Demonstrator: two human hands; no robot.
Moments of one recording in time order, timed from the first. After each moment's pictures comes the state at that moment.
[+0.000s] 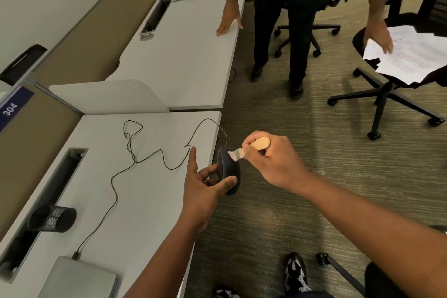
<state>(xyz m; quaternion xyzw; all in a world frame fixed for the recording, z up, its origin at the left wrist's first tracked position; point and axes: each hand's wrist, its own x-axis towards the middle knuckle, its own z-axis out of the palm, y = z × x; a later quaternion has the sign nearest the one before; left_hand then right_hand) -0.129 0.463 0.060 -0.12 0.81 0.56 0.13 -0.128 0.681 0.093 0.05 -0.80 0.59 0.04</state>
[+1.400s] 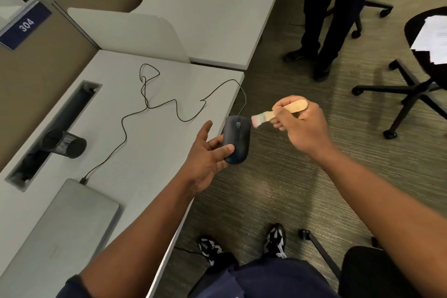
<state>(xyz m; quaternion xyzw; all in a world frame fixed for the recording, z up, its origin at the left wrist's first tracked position) -0.108 0.435 0.049 -0.19 0.62 0.73 0.22 -0.139 0.678 0.071 -0.04 -0.77 0.64 0.02</state>
